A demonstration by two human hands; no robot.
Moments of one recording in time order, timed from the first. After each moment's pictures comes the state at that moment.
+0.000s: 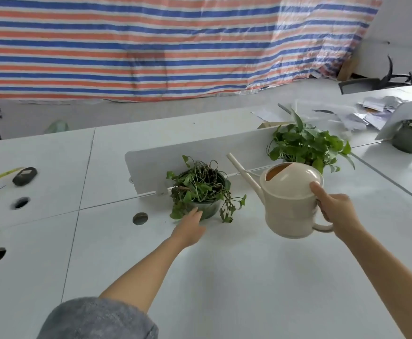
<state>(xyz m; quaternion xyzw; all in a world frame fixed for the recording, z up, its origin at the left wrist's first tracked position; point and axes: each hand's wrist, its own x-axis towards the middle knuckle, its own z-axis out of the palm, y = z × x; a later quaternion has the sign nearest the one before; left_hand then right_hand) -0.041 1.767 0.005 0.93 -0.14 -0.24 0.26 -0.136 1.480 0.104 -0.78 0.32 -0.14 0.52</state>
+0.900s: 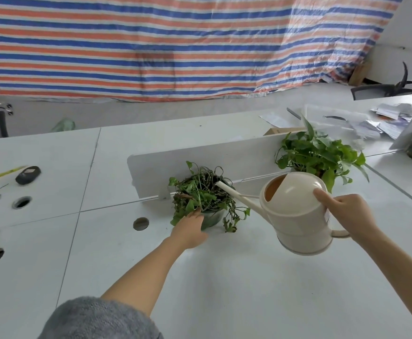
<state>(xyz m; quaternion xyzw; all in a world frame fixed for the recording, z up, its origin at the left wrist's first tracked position) -0.016 1.763 0.014 0.95 -0.19 -0.21 0.11 -0.119 1.477 0.132 -0.89 0.28 -0.11 0.35</state>
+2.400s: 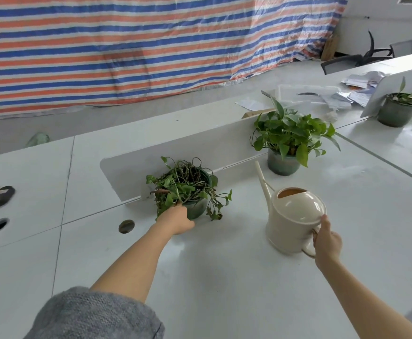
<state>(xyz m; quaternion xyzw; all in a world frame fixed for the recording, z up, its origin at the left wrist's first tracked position) -0.005 1.748 0.016 0.96 -0.16 -0.22 0.05 -0.166 1.453 -0.028 -0.57 0.52 -0.21 0.60</state>
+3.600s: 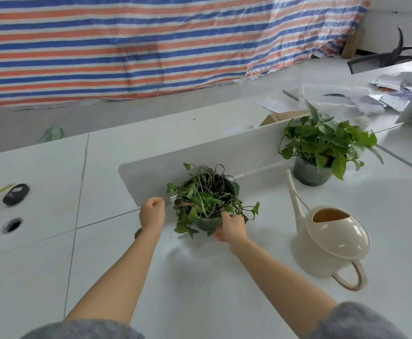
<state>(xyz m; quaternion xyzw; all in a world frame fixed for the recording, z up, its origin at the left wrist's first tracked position) 0.052 1.819 0.011 0.81 0.20 -0.02 0.55 -0.009 1.653 -0.009 -0.65 0.37 0.08 0.65</state>
